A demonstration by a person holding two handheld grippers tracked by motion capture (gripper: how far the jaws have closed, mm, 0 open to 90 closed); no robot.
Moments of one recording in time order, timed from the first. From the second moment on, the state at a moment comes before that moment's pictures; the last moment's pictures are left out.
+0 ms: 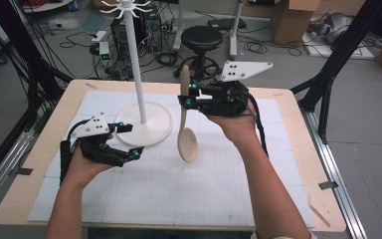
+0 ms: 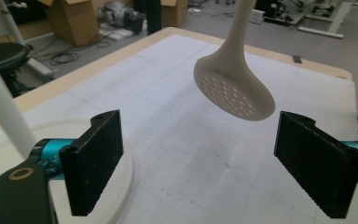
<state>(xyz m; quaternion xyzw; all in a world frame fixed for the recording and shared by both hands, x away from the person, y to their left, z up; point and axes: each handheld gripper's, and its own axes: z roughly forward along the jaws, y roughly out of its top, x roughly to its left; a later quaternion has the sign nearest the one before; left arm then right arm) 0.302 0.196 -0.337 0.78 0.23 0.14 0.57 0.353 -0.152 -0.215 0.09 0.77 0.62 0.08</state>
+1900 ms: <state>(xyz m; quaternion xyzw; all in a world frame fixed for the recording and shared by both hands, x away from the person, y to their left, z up) 0.289 0.232 -0.334 0.74 0.22 0.13 0.62 0.472 -0.101 -0.151 0.14 0.81 0.57 0.10</state>
